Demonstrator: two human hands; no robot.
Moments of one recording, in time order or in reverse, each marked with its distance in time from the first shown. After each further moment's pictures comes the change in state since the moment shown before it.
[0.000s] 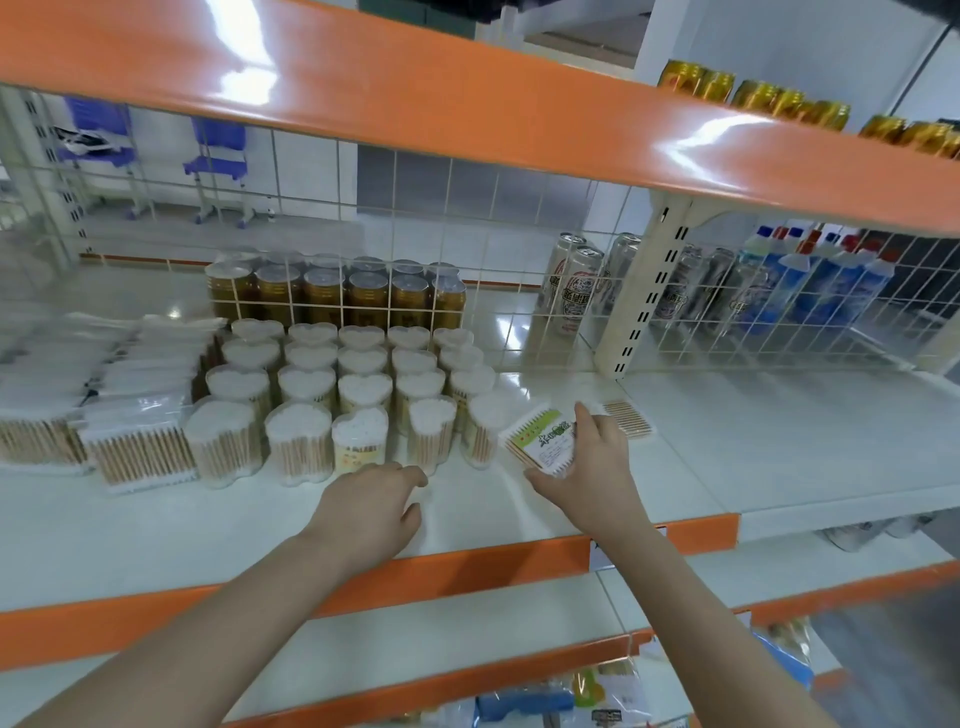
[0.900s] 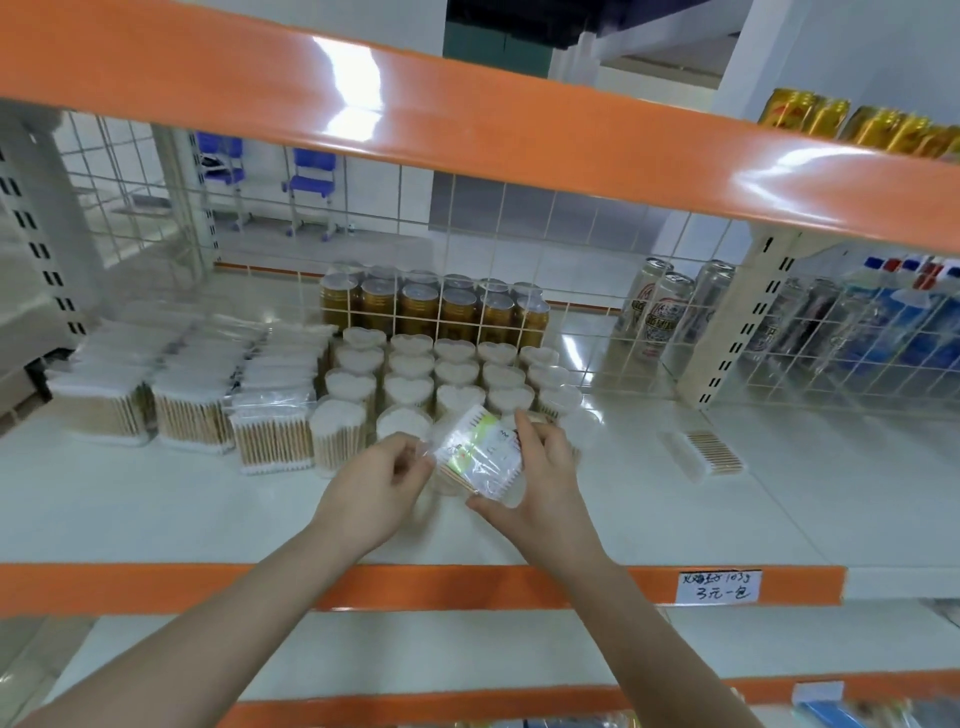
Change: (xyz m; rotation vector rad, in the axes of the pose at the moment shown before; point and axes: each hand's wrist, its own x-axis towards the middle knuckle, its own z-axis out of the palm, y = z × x) left_hand -0.038 -0.057 -0.034 -0.556 0.295 -0.286; right_hand -0.024 -0.105 0.054 0.250 -0.081 -0.348
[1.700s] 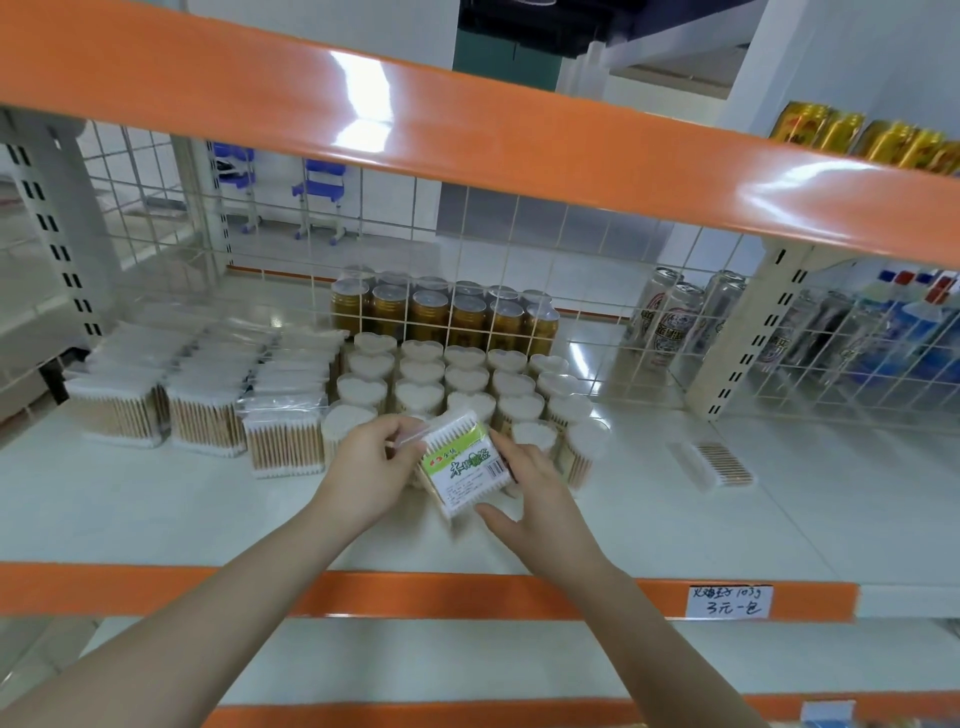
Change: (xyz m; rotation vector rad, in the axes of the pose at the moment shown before) left_hand 0.014 0.005 -0.015 -0.225 0.122 0.003; right_hand 0.005 0.002 0.007 0.039 -0.142 -0.062
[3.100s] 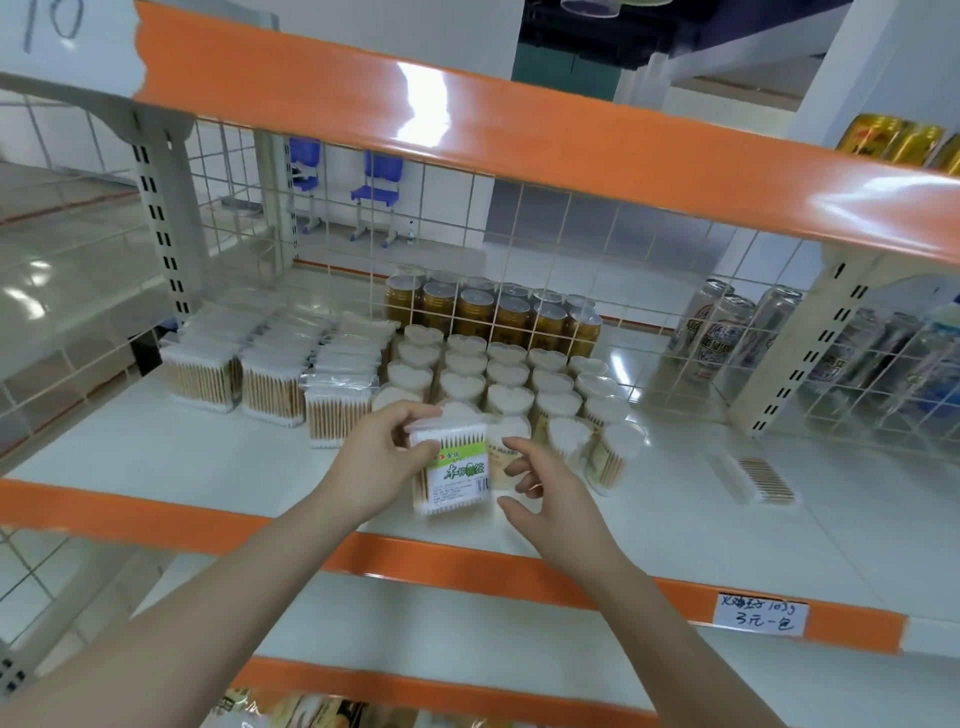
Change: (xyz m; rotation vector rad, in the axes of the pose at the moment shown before) left_hand -0.028 -0.001 -0.028 -0.117 0.026 -0.027; right_hand -0.009 -0.009 0.008 0.109 -0.043 0.021
